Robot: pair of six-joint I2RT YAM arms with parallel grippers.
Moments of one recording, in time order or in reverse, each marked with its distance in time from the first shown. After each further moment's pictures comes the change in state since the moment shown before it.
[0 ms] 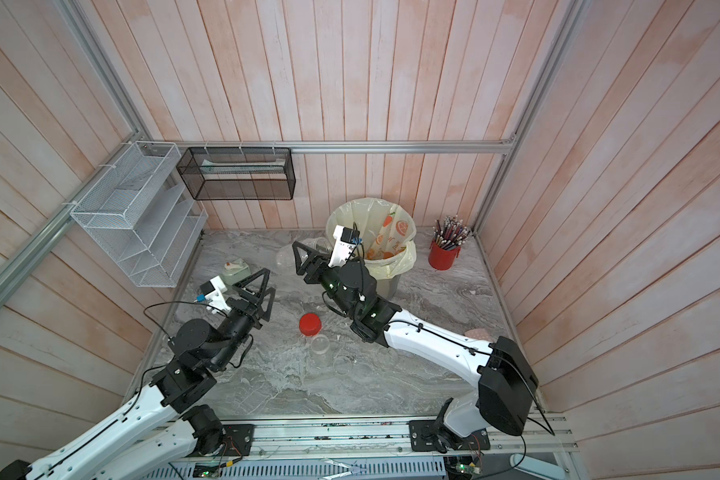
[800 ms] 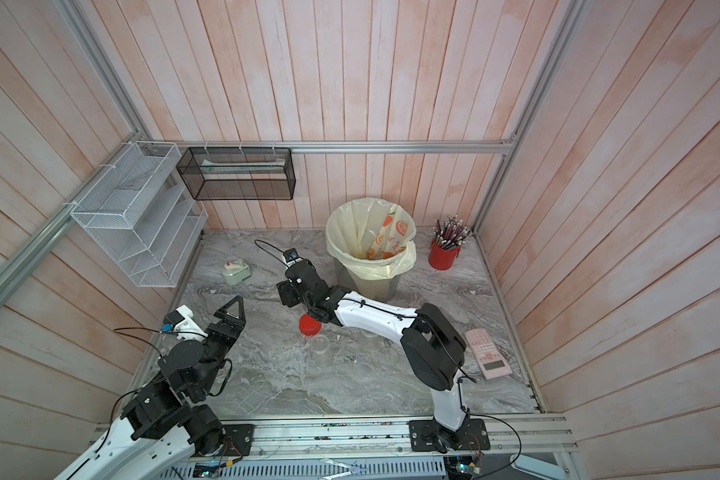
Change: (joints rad) left arm 0.005 -0.259 -0.062 -0.488 -0.332 0.227; right arm 0.020 0.456 0.341 -0.512 -0.041 -0.440
